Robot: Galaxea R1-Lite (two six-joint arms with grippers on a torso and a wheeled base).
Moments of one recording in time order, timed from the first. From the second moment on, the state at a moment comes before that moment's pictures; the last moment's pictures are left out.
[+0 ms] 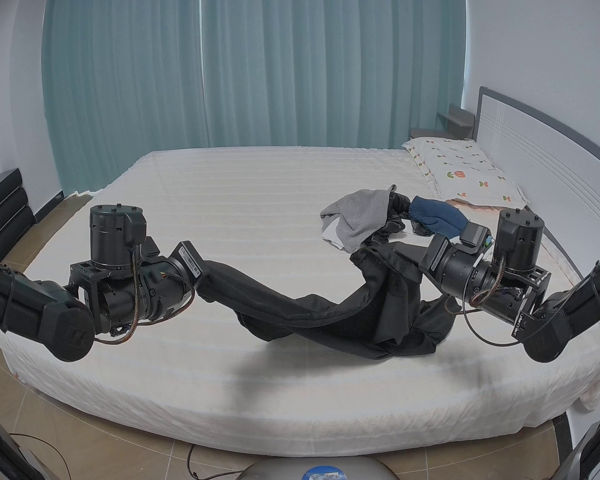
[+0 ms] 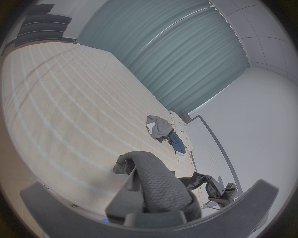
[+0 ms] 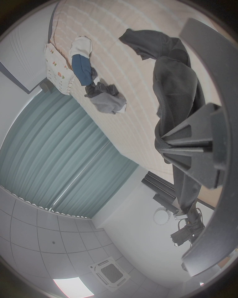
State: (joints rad) left arm -0.38 1.72 -0.78 -0.57 -0.04 -0.89; right arm 0.44 1.83 -0.73 -1.02 0.14 0.77
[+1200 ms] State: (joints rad) left arm -0.38 1.71 -0.78 -0.56 -0.04 -0.89; right arm 0.43 1.84 -0.73 -1.02 0.14 0.77
